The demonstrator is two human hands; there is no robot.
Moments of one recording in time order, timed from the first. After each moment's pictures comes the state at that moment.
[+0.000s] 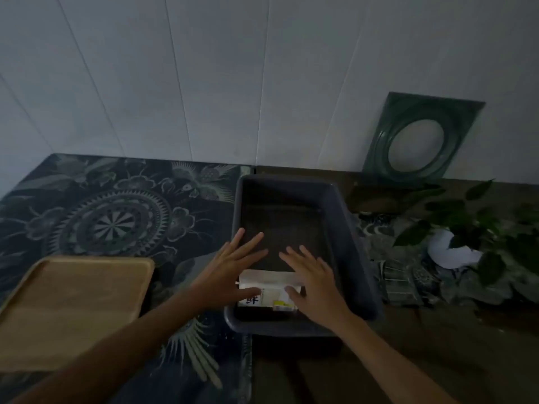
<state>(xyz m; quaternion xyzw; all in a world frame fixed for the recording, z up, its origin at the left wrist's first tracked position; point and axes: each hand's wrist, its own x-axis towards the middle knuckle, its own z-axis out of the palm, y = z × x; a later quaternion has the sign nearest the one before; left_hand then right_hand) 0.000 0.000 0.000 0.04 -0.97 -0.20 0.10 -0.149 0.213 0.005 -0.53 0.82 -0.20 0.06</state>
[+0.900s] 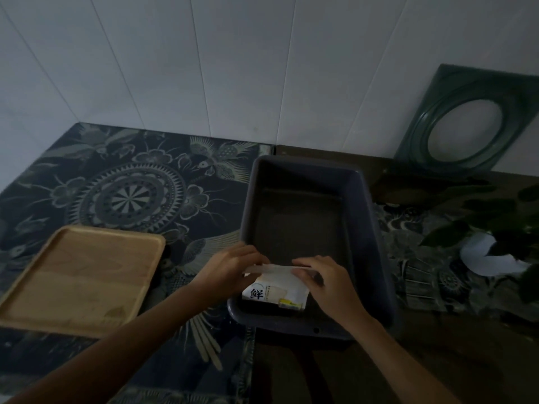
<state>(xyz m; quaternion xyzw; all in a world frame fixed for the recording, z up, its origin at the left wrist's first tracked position) 0.002 0.017 0.012 0.06 -0.96 -0.22 0.16 -0.170 0.210 0.008 -0.50 0.79 -0.34 0.12</state>
